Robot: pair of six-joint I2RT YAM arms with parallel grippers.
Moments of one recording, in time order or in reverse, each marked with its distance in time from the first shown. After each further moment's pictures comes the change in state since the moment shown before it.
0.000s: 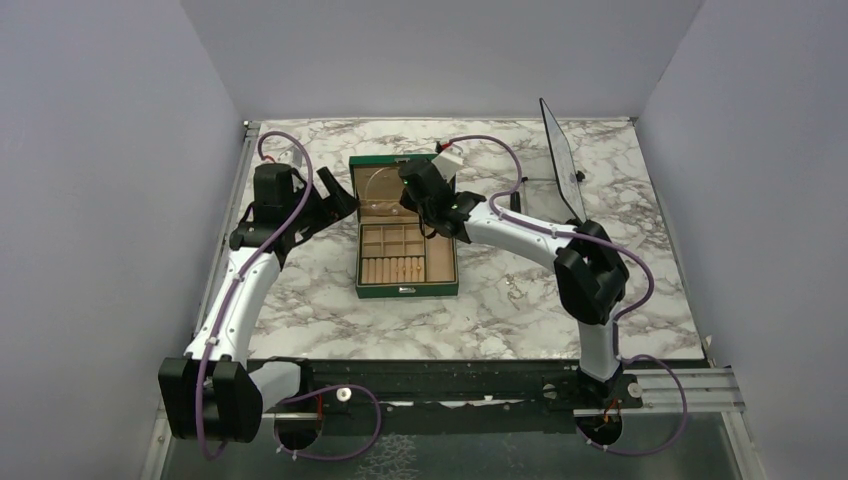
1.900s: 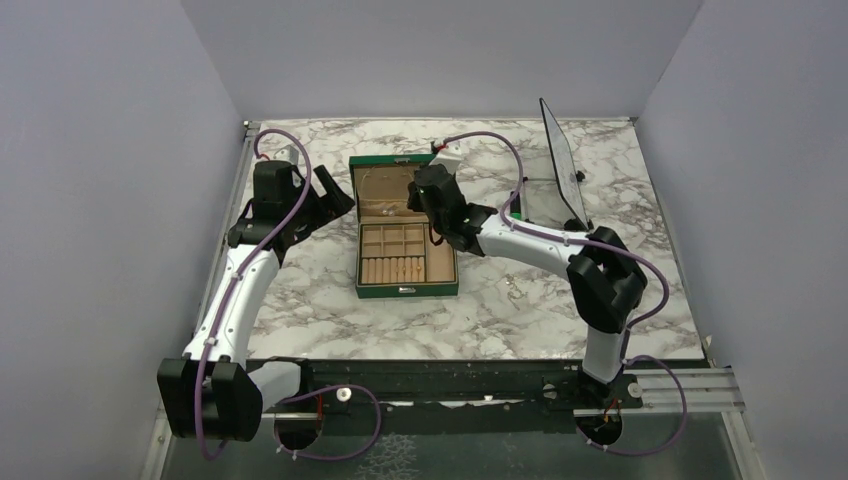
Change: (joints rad) left arm -0.005 0.006 0.039 -0.042 -0.066 0.010; right arm 0.001 -0.112 -0.204 0.304 -0.018 -0.378
